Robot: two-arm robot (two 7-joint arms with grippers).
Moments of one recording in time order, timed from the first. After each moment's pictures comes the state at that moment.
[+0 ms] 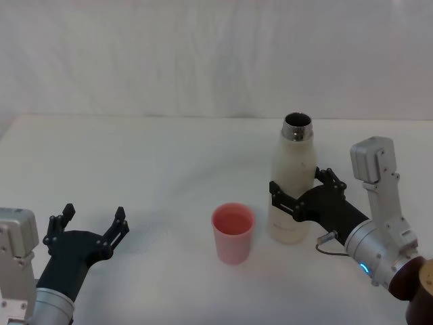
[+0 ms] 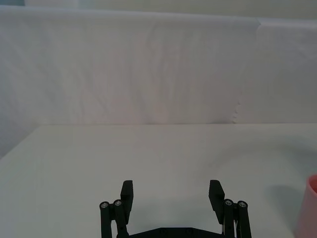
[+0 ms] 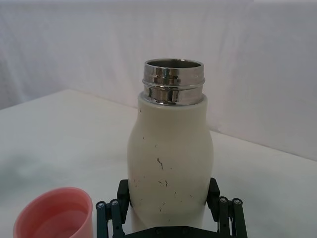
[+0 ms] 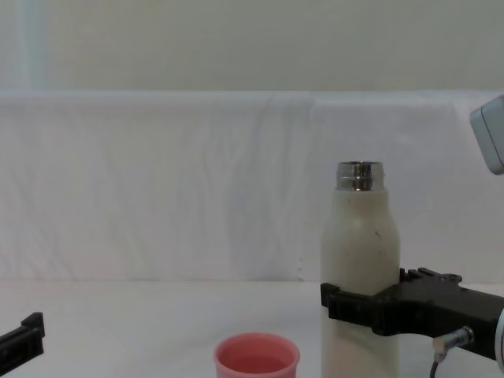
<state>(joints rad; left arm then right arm) 0.27 0.24 0.04 -1.85 -0.25 -0.02 -0.02 0.14 0.20 -0.32 -1.62 0.16 0.16 0.24</state>
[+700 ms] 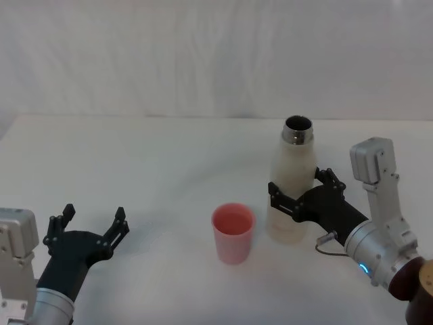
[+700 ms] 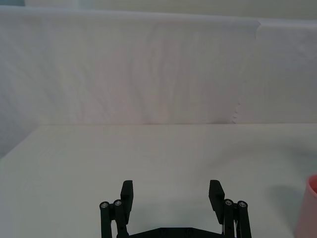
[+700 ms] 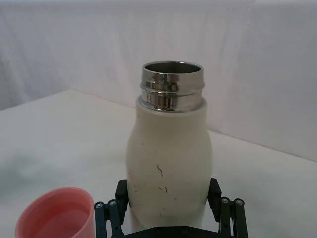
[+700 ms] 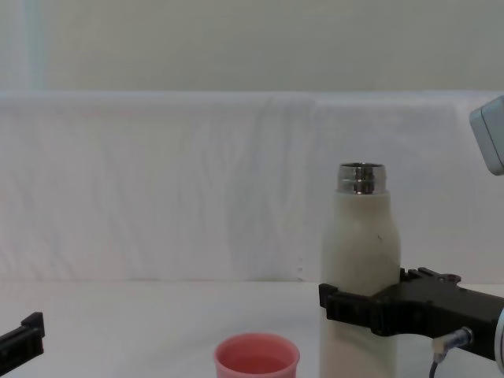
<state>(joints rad) 0.27 0.24 0.04 -1.85 -0.25 -0.02 -0.02 0.14 0.20 -0.32 -1.61 0.17 0.15 0.24</state>
